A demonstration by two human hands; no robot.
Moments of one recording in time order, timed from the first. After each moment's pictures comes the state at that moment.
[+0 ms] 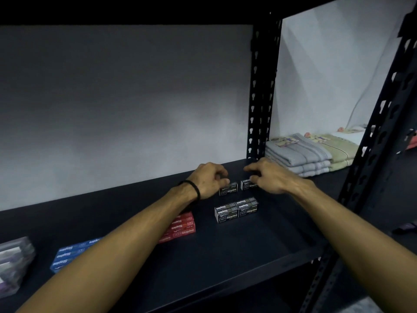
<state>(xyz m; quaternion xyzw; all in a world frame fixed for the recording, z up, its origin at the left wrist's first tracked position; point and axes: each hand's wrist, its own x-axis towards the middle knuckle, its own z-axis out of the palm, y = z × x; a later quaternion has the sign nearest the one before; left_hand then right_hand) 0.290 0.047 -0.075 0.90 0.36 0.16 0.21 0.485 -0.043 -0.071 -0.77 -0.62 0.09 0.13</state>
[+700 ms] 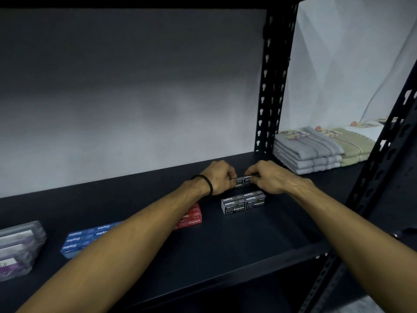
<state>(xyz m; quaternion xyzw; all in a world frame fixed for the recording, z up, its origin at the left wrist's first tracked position) 0.302 0.050 -0.091 0.91 0.35 0.12 0.21 0.473 -0.029 -0.090 -0.72 -0.68 0.11 0.13</state>
